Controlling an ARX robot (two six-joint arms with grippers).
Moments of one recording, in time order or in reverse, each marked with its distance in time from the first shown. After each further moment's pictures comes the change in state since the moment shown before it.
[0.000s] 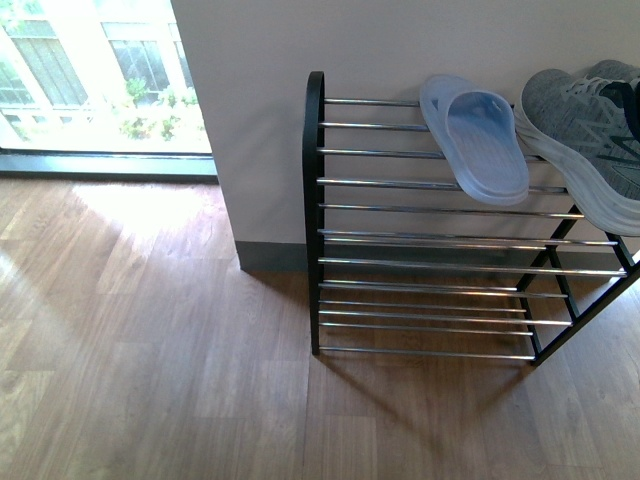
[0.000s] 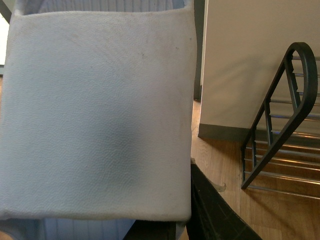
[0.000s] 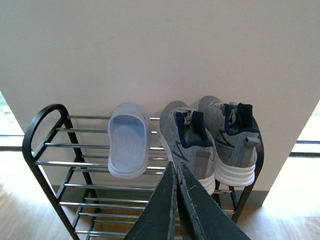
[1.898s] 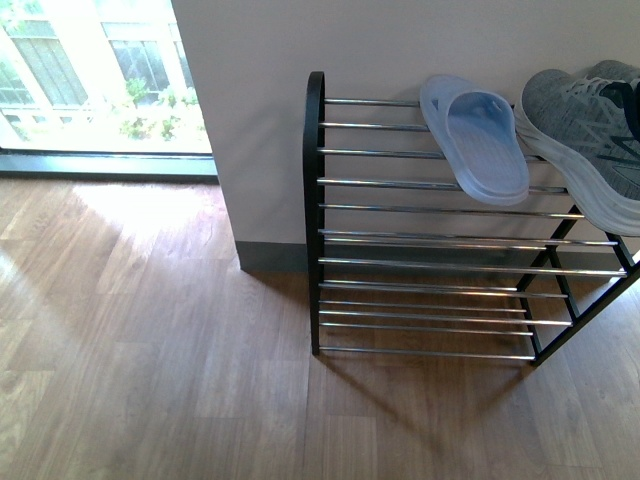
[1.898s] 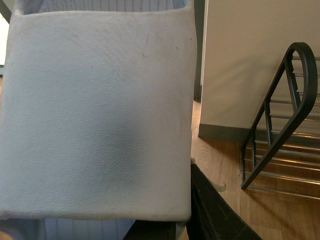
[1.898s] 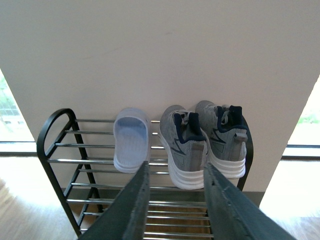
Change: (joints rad) left arm 0.000 0.000 0.000 0.000 0.000 0.000; right arm 0.000 -0.708 -0.001 -0.686 0.000 -0.001
